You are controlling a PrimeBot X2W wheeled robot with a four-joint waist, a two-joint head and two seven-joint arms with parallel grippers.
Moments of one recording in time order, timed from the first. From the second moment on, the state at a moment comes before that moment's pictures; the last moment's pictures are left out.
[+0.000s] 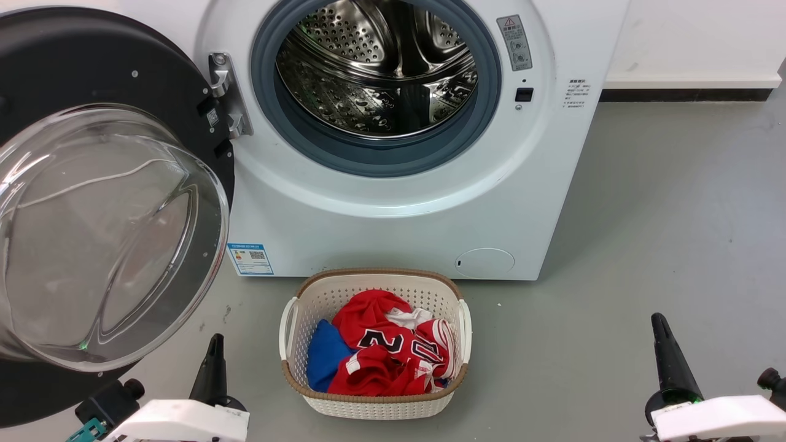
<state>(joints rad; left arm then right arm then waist) 0.01 0.05 0.05 0.20 -0.86 -0.06 -0.07 0.06 -0.08 -0.02 0.11 0.94 0.13 -0.10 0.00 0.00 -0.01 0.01</state>
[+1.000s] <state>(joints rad) -0.04 0.05 0.08 0.22 -1.20 -0.10 0.02 -0.01 -0.08 -0.04 0.17 1.27 0.13 -0.02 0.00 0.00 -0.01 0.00</state>
